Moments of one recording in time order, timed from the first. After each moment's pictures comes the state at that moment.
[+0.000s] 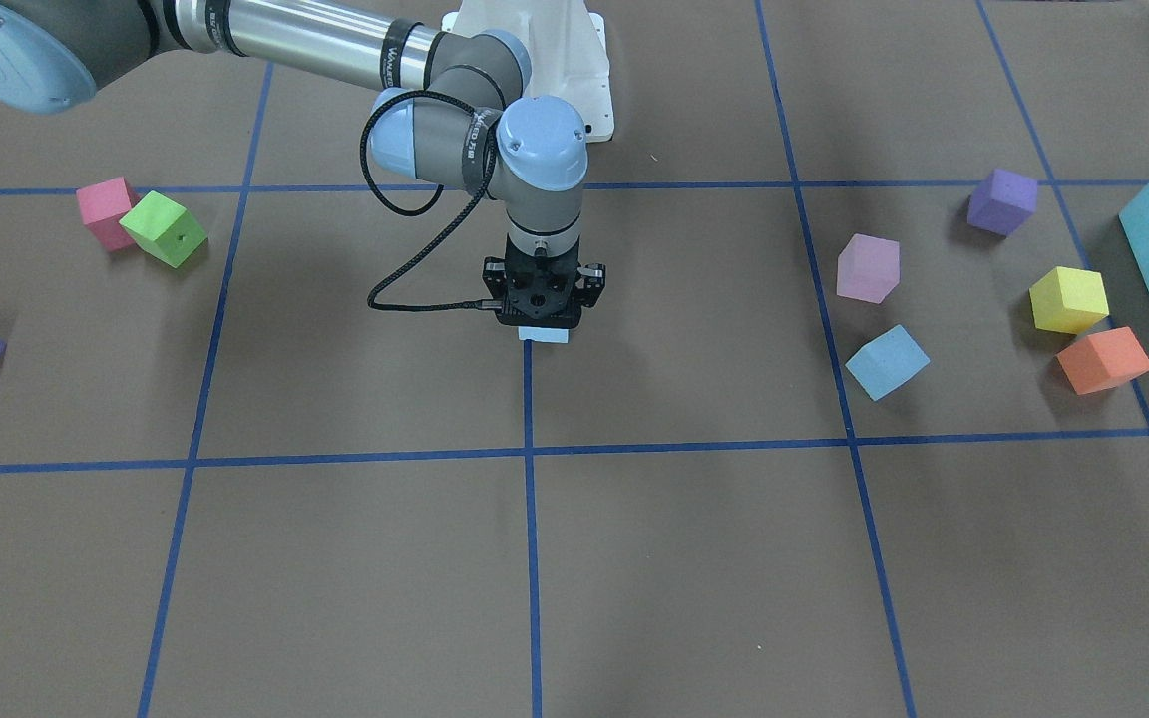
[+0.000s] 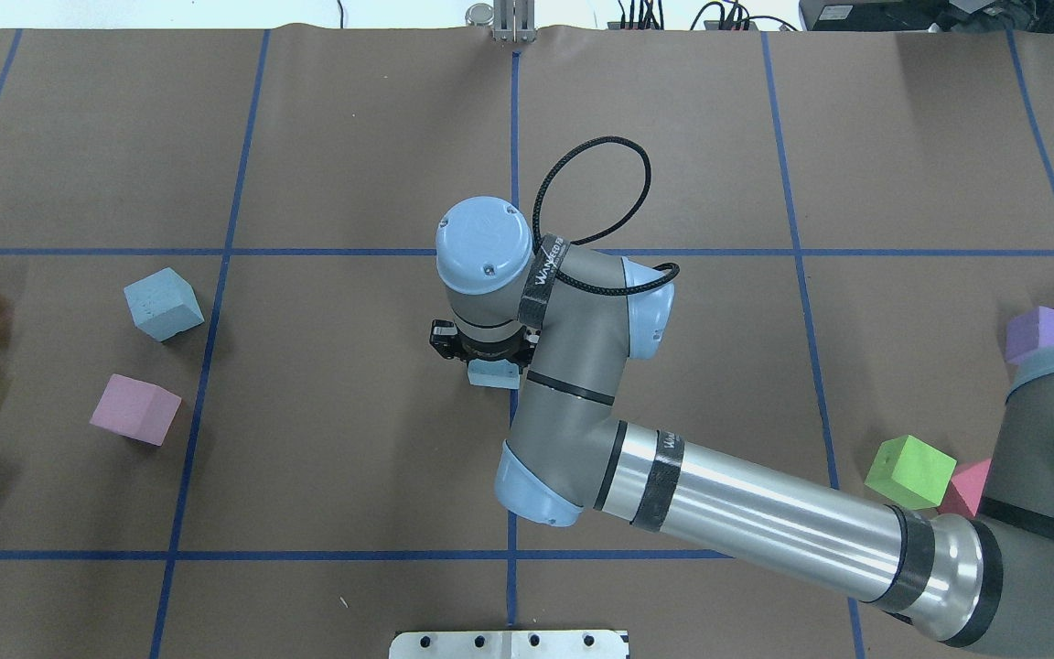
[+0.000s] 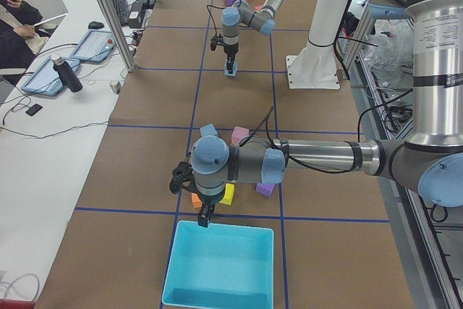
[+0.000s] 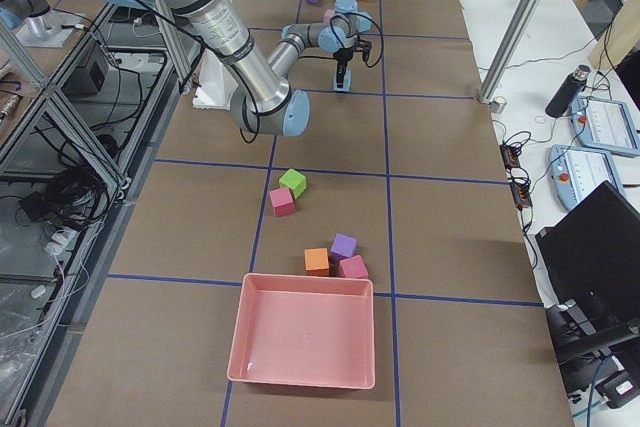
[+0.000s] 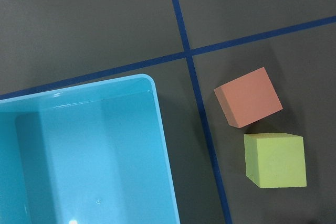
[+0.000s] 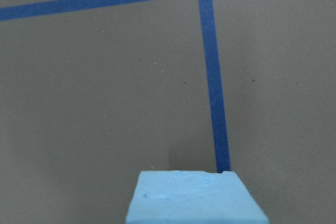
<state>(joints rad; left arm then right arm) -1.63 -1.46 -1.71 -1.59 -2.36 0.25 0.46 -0.66 1.35 -1.54 1.89 1.33</state>
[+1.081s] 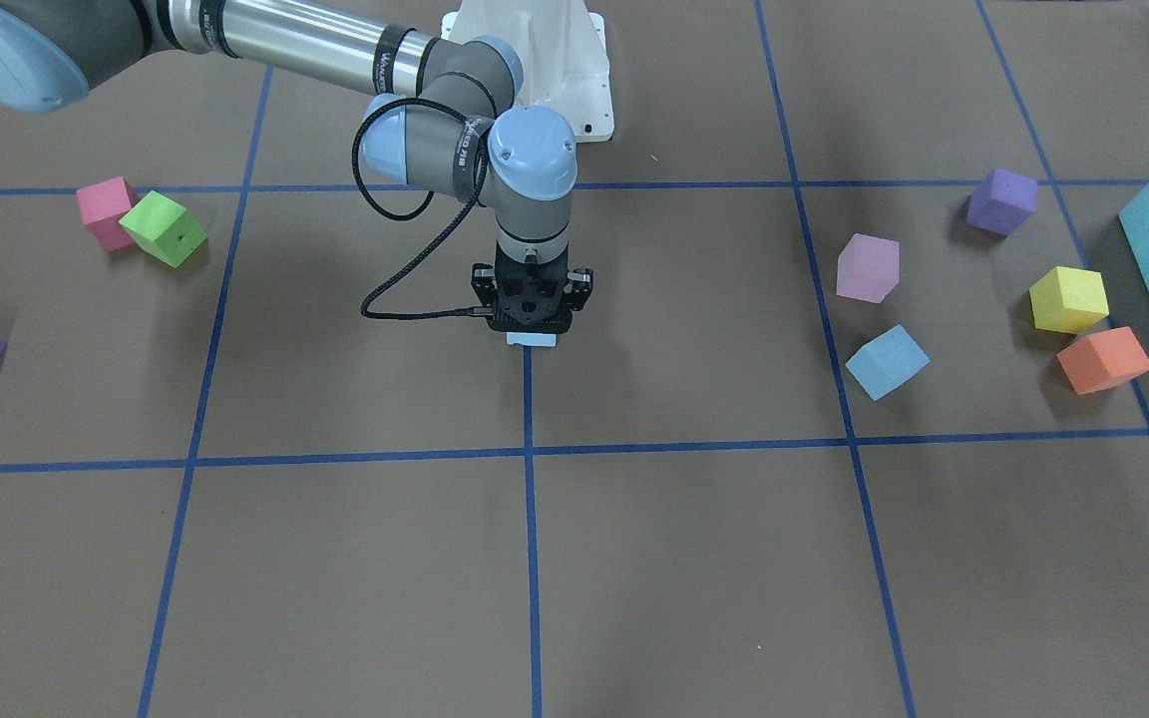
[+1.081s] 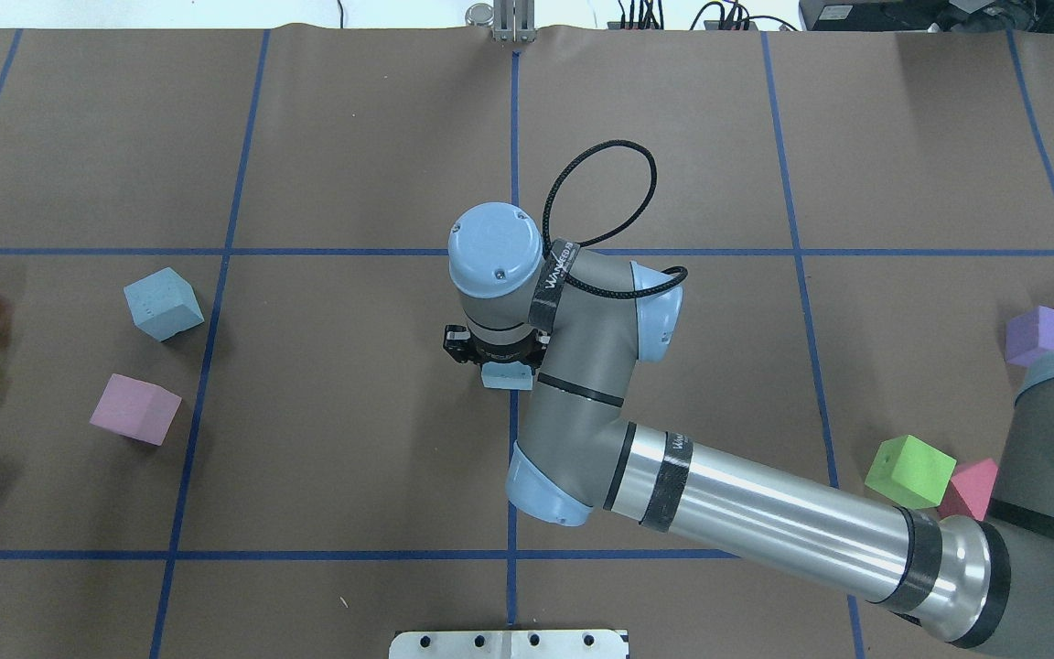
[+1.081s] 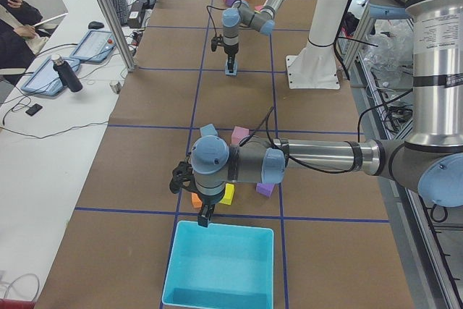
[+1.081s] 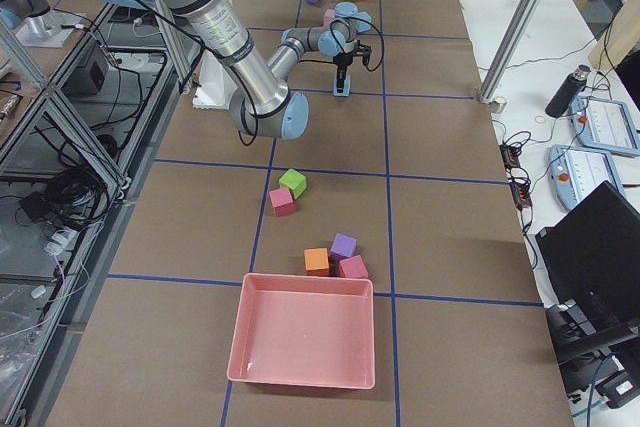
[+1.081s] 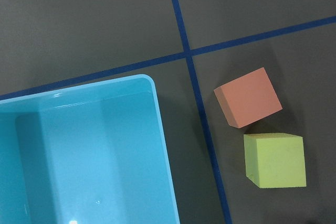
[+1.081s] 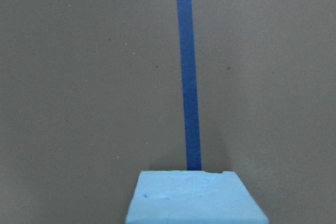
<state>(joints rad) -1.63 -1.46 -1.71 -1.59 -2.36 0.25 0.46 -0.68 1.35 -1.54 1.88 1.30</state>
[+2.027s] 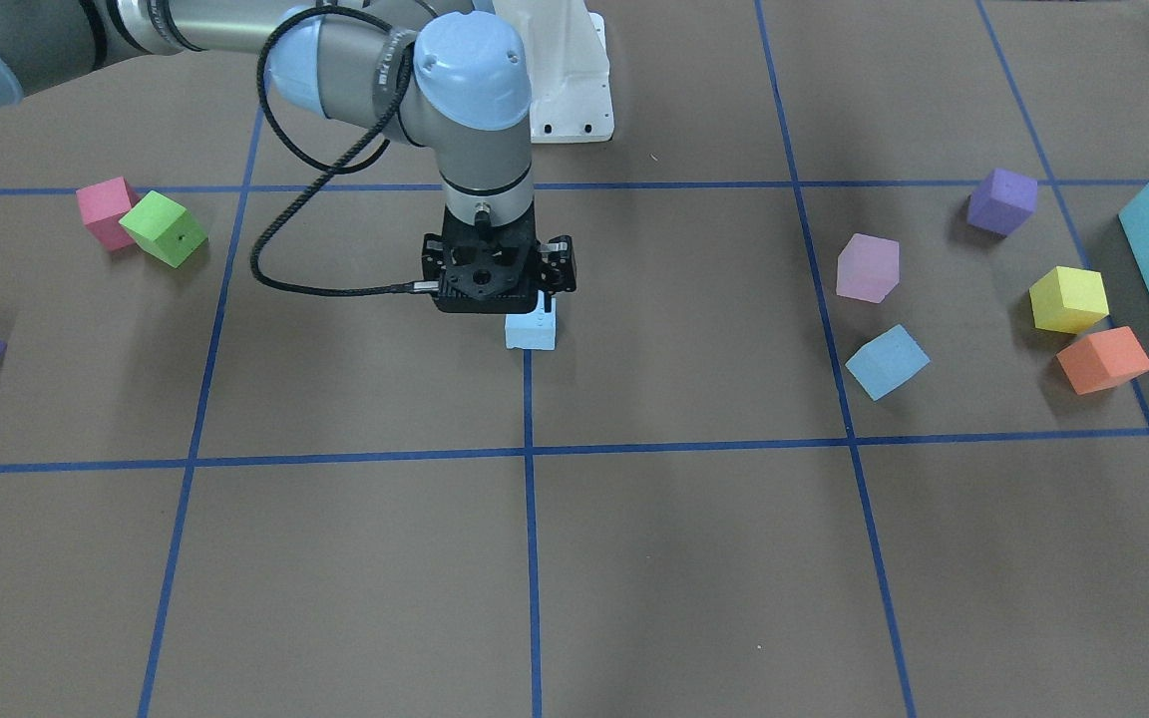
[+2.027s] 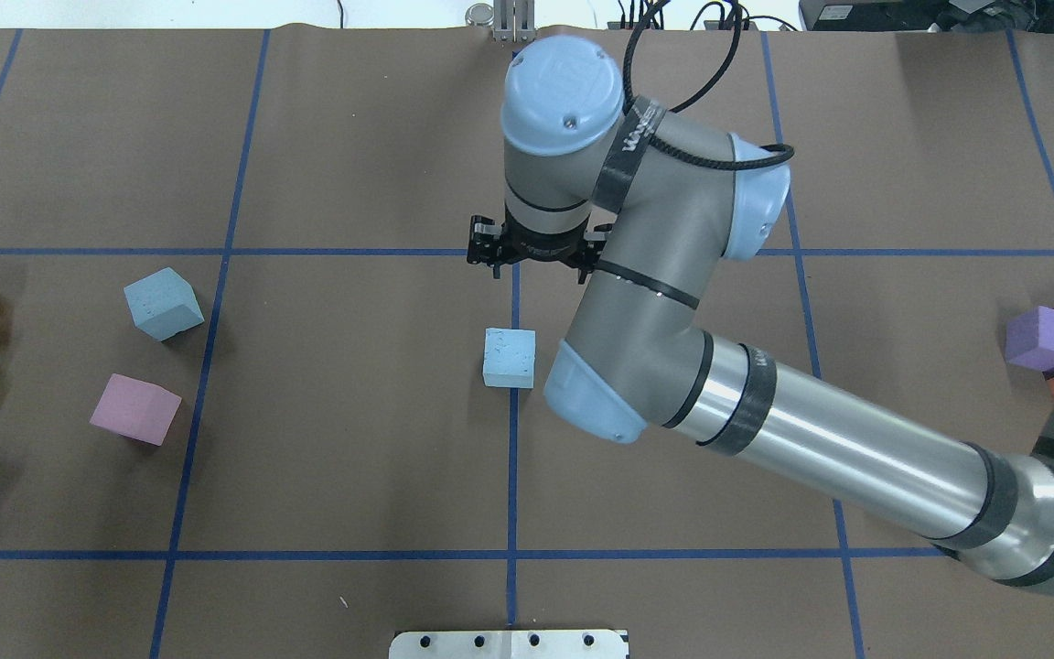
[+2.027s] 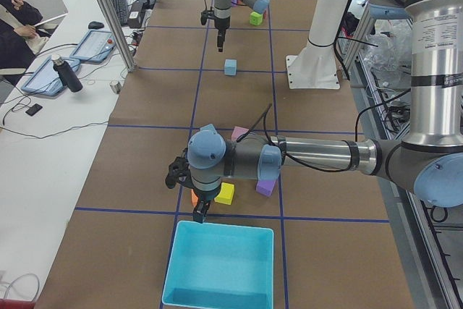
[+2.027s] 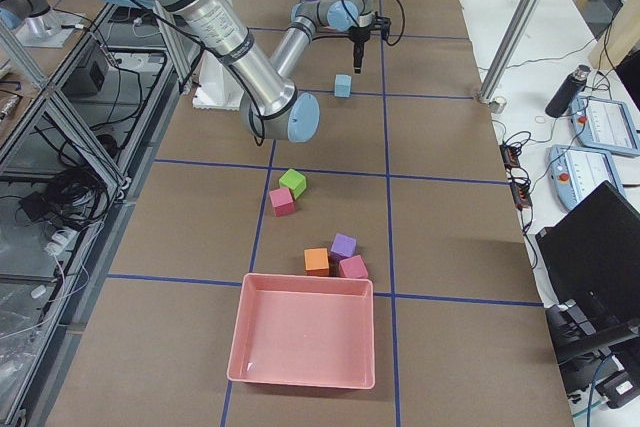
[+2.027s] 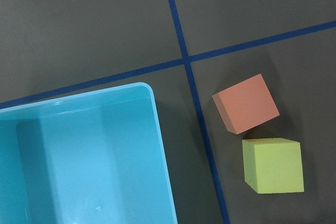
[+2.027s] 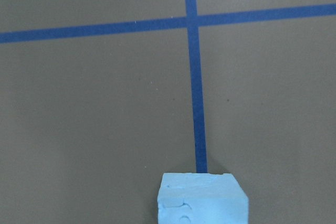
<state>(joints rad) -1.61 -1.51 -1.71 -1.60 -2.36 0.24 0.65 -0.71 1.61 -1.76 1.96 1.15</state>
